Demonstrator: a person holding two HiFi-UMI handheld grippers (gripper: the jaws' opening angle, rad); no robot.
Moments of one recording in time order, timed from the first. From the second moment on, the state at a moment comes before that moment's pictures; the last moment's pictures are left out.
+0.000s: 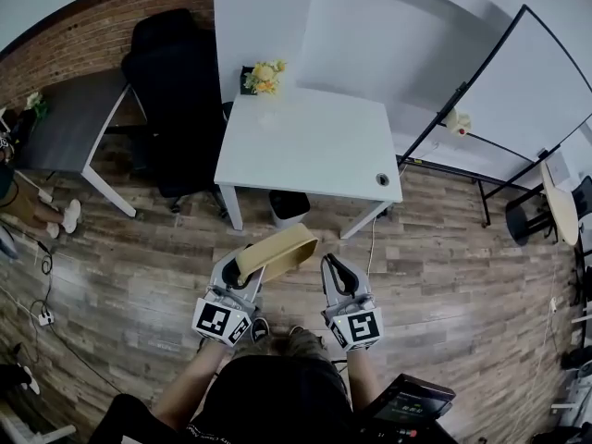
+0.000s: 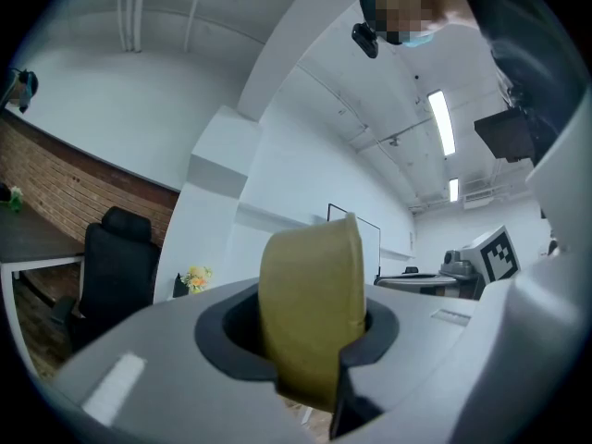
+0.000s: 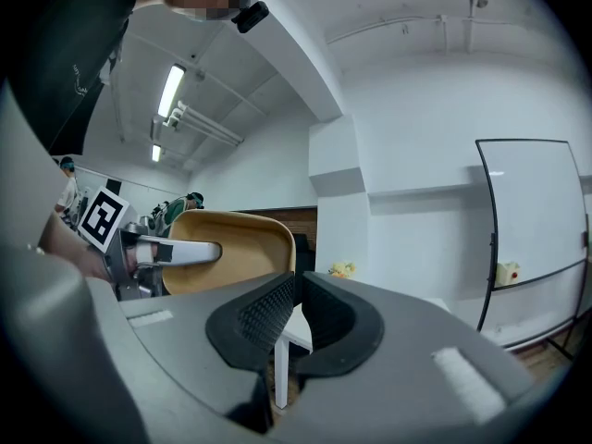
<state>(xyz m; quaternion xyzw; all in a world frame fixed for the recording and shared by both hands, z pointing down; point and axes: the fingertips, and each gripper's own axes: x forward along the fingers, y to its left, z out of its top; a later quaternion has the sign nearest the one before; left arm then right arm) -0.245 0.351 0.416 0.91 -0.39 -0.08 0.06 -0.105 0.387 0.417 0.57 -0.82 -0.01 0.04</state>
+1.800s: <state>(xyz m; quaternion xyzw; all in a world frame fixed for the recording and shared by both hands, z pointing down) -0.074 0.175 0.431 0.94 -0.34 -0.06 0.08 0.037 0.189 0.450 0.49 -0.87 0.04 0.05</state>
